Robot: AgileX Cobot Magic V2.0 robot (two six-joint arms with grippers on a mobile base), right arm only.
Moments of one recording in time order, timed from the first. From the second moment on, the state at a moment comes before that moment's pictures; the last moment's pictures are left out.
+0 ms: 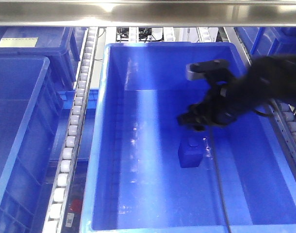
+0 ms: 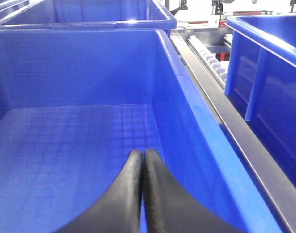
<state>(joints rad) 0.35 1.55 -1.16 0.11 0.69 -0.07</state>
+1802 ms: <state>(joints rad) 0.04 0.20 -0.05 -0.02 0.02 -0.09</state>
